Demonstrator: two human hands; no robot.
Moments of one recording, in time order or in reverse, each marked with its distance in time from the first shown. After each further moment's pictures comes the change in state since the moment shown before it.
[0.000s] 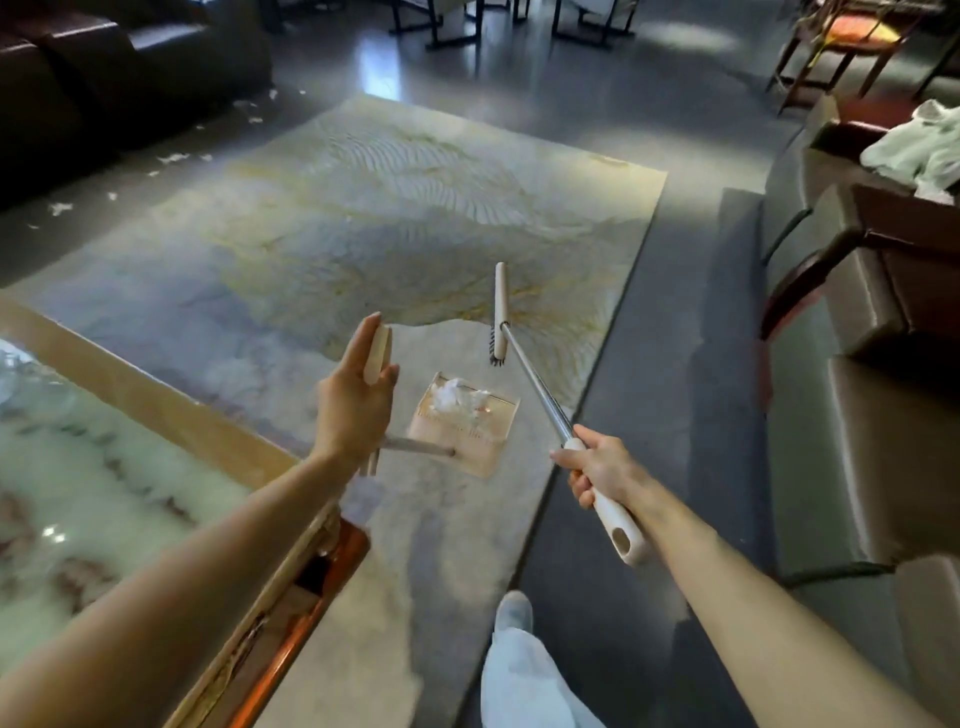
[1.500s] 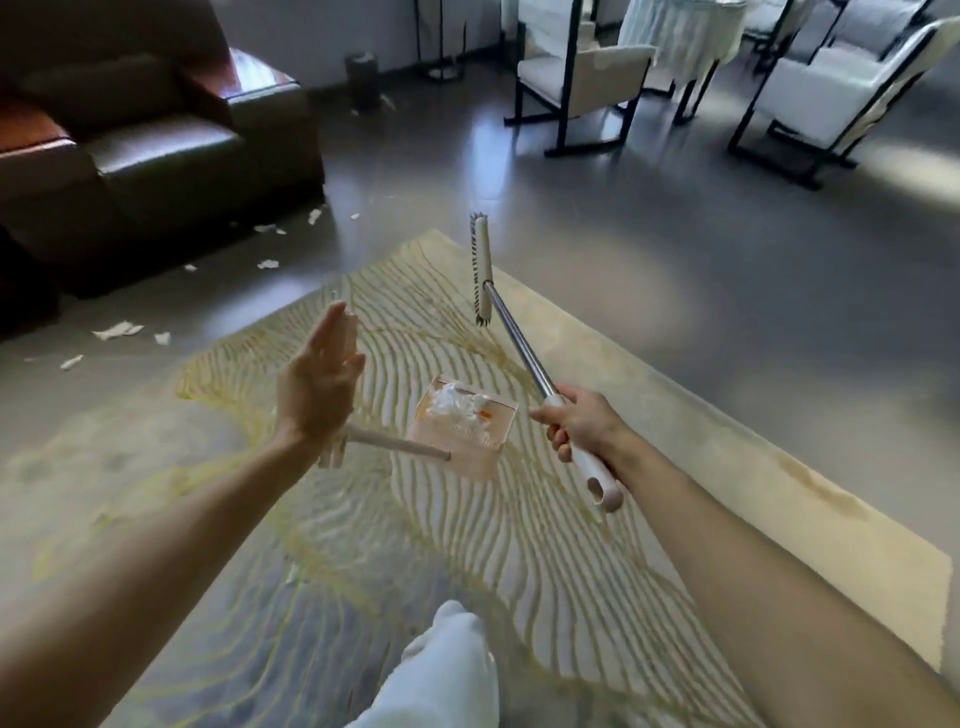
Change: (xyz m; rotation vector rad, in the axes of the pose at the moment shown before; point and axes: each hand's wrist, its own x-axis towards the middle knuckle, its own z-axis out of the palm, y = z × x) left_hand 1.725 -0.012 0.333 0.005 0.335 -0.116; right_hand 1.401 -1.217 0.170 -0.220 -0.267 -0.168
